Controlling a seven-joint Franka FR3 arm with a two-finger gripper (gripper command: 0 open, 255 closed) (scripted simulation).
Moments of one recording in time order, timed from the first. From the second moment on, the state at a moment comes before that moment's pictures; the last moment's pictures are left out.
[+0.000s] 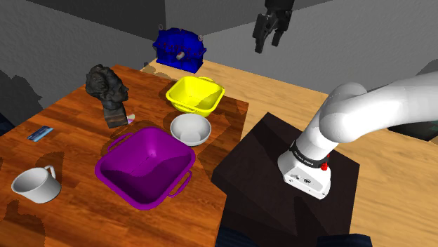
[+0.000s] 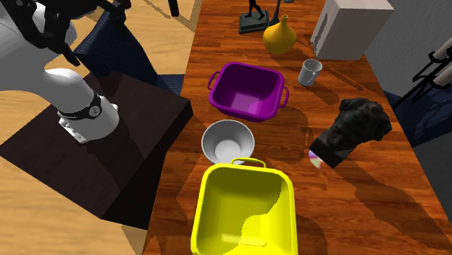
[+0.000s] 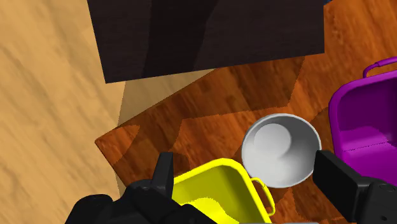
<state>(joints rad) 0.01 -0.79 0.04 -2.40 -0.02 1.55 0.17</state>
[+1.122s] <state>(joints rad) 0.00 -0.53 0.07 -2.72 0.09 2.16 0.32</state>
